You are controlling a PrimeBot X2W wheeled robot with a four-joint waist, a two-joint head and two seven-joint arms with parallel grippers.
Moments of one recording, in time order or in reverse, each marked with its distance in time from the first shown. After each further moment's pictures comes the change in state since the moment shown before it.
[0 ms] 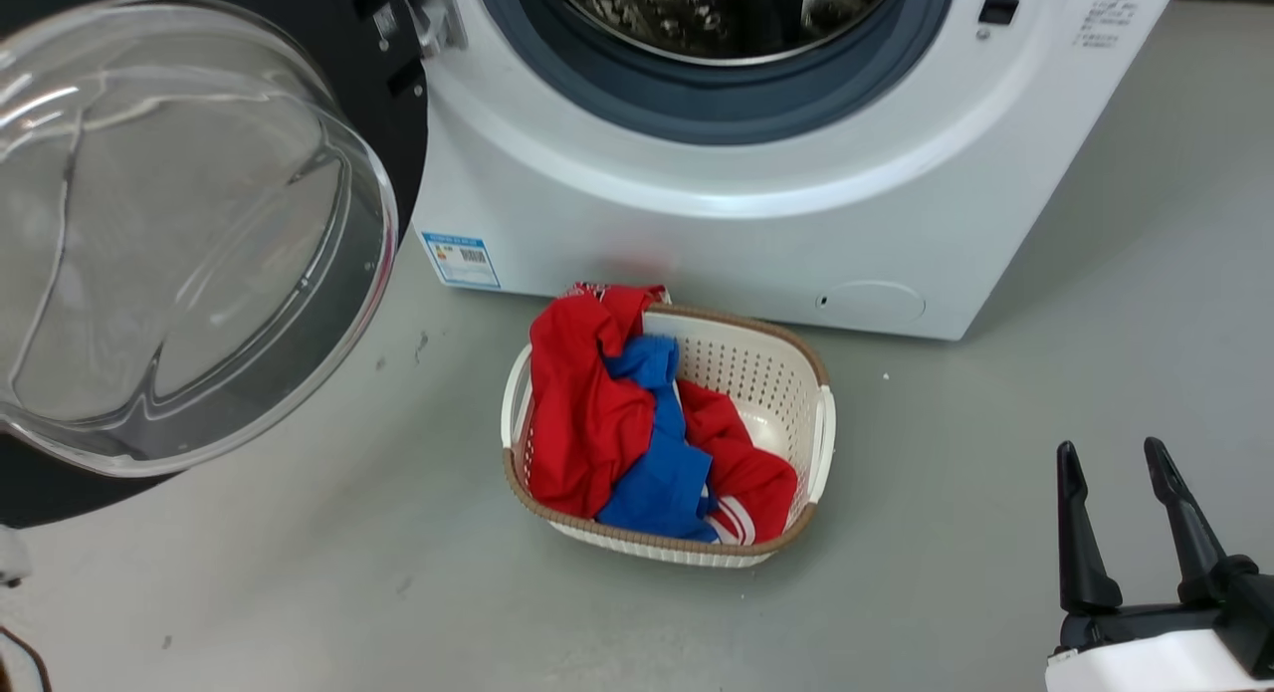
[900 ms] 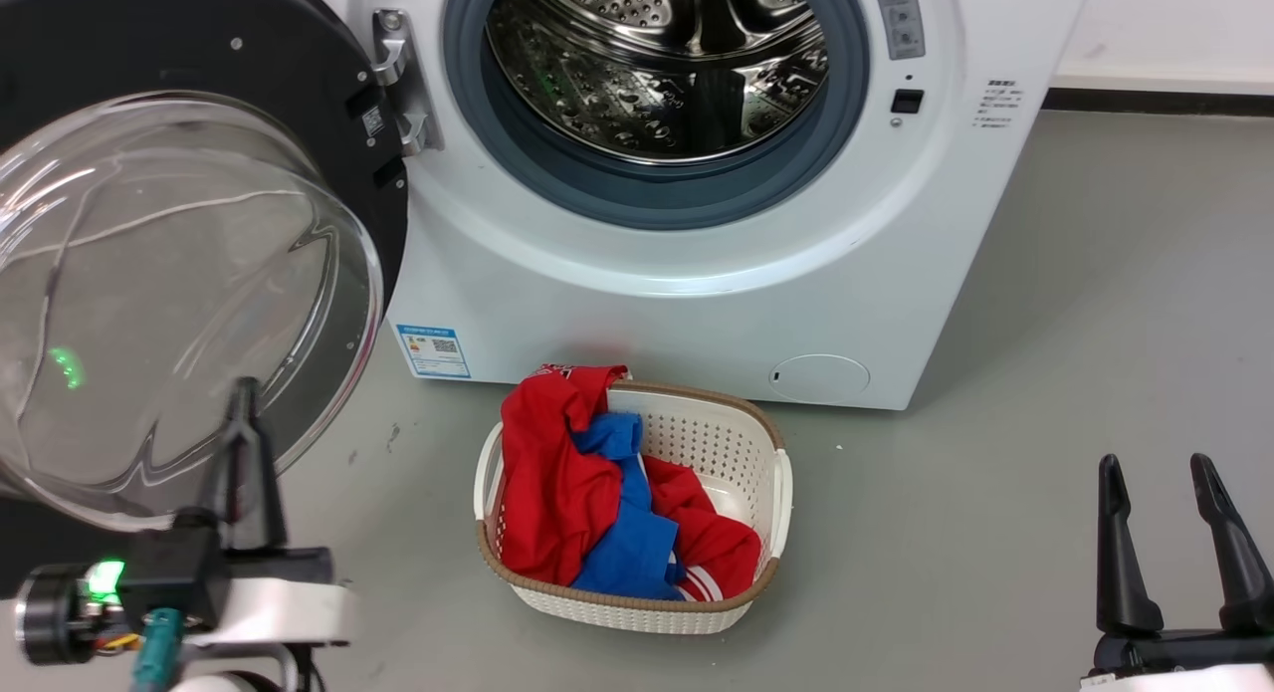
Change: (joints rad) left arm 0.240 -0.226 -0.415 -0.393 0.083 0.027 0.000; right arm 0.068 0.000 -0.035 -0.100 0.026 0.000 0.000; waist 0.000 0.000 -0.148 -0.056
